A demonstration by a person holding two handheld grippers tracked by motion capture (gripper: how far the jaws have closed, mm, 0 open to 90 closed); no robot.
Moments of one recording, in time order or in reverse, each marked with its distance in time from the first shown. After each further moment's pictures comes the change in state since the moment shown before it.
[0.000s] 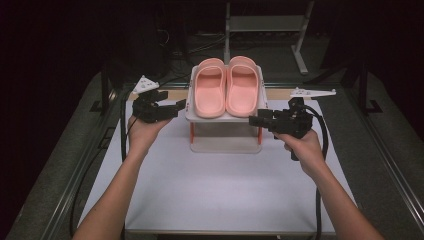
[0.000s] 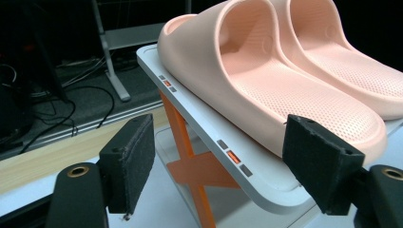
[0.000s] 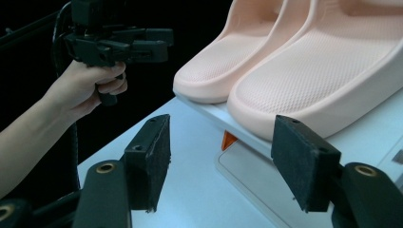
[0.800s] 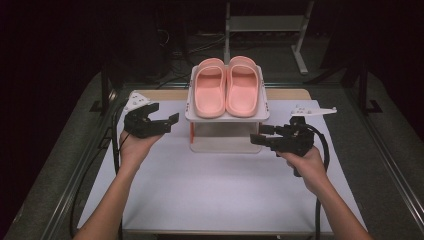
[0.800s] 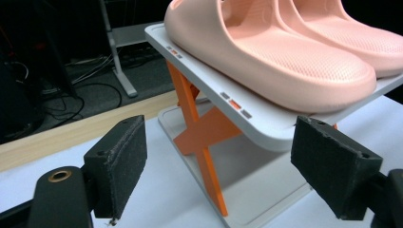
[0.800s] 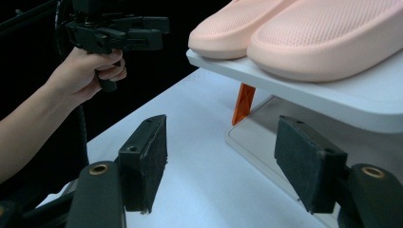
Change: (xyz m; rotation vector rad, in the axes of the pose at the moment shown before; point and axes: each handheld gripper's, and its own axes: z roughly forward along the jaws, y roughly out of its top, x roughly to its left) left arm -0.001 -0.034 -0.026 0.003 0.024 0.007; right arm 0.007 -0.036 -0.007 0.024 0.027 -0.014
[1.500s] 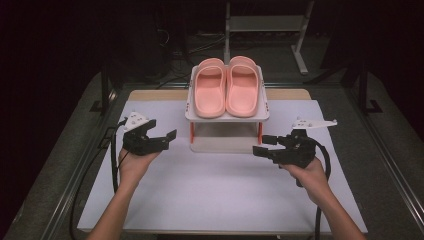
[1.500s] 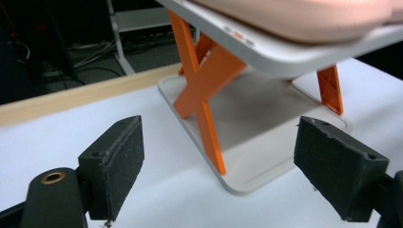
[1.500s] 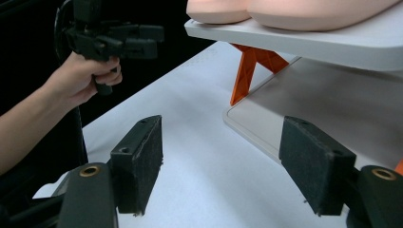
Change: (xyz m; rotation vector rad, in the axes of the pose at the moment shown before) left arm -0.007 -0.046 -0.005 0.036 0.015 -0.023; right arm -0.001 -0.028 -0.004 0.018 -0.008 -0.006
